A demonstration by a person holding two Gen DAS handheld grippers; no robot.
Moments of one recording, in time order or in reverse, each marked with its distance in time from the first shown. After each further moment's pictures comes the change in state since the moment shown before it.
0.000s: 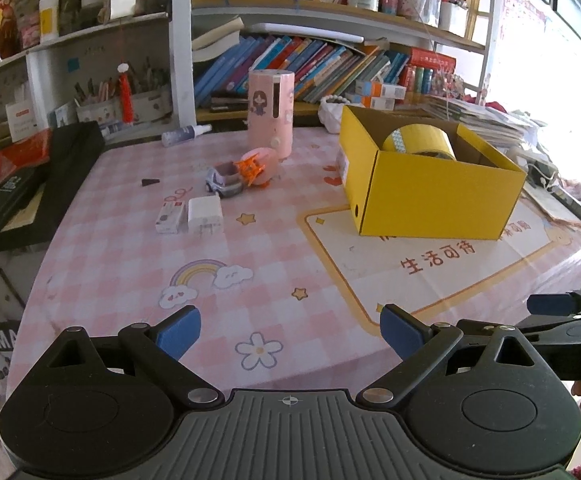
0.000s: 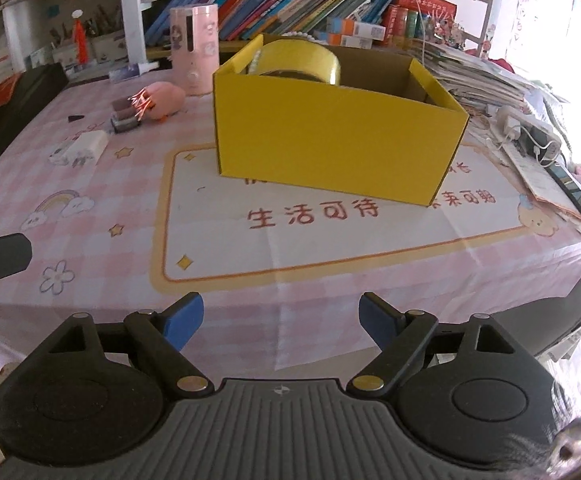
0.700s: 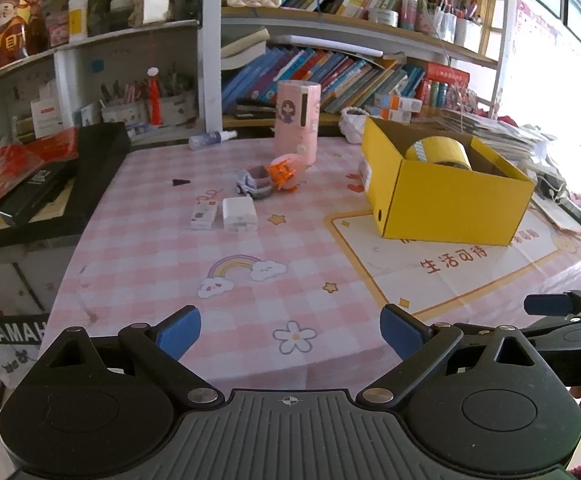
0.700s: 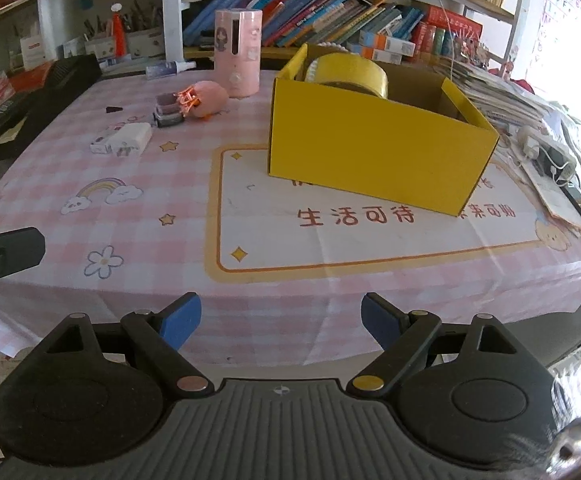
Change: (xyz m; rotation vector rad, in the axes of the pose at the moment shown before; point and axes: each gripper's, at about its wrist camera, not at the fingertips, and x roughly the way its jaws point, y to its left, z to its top) left arm -0.024 0.026 -0.013 -0.036 -0.035 0.034; right arm -0.017 0.035 -0.006 -0.061 -0.030 0.037
